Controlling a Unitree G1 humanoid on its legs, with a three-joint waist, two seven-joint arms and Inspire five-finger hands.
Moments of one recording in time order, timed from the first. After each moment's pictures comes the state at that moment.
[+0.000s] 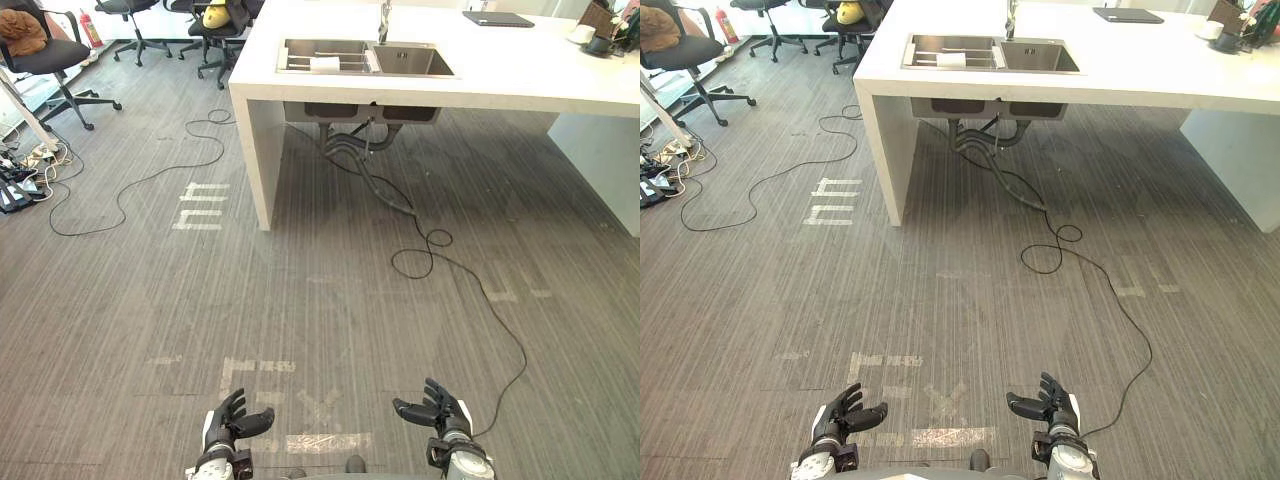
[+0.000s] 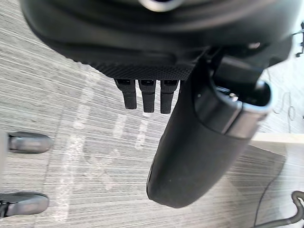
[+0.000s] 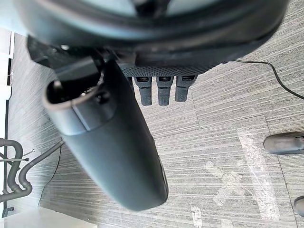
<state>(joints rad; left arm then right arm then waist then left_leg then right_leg) 0.15 0.09 0.00 0.82 -0.22 -0.15 0.15 0.10 -0.07 -0.12 0.84 0.14 -0.12 -0.10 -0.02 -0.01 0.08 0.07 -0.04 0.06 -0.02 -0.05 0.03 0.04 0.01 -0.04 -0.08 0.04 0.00</state>
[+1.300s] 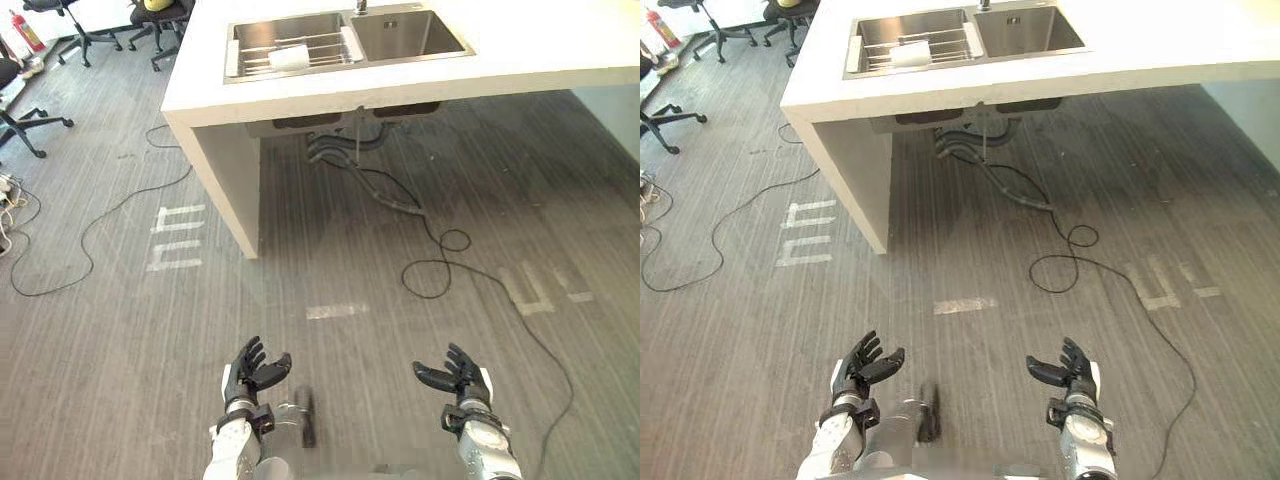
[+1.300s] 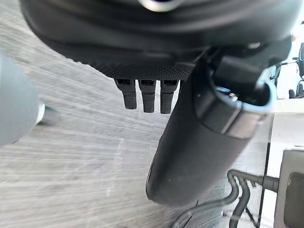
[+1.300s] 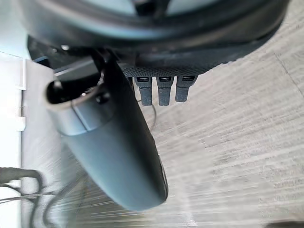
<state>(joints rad) 0.12 0.01 -0.02 0.60 -0.32 -0.16 0.19 0.03 -0.12 -0.14 0.77 0.18 -0.11 -0.15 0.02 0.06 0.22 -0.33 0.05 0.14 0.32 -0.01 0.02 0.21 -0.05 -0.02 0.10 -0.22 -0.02</state>
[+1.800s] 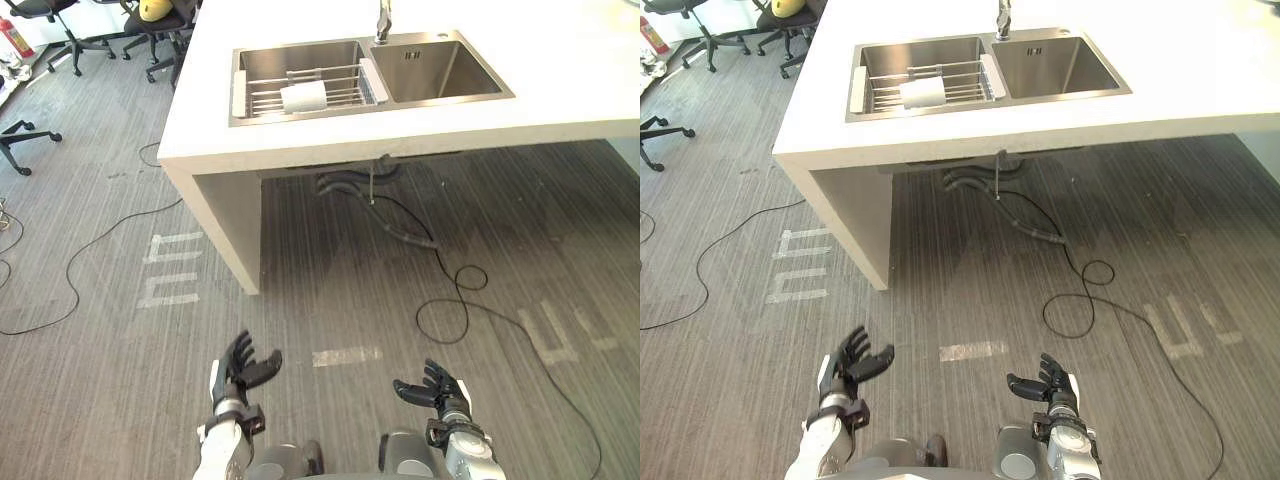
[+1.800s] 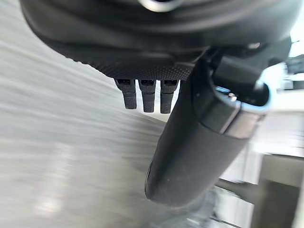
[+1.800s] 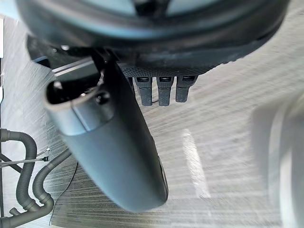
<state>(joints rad) 0.18 0.04 -0.07 0.27 -0.32 -0.18 0.21 0.06 -0.11 -0.07 0.80 0.15 -0.10 -0.12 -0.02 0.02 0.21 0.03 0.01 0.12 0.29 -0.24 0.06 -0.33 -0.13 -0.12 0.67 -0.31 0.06</state>
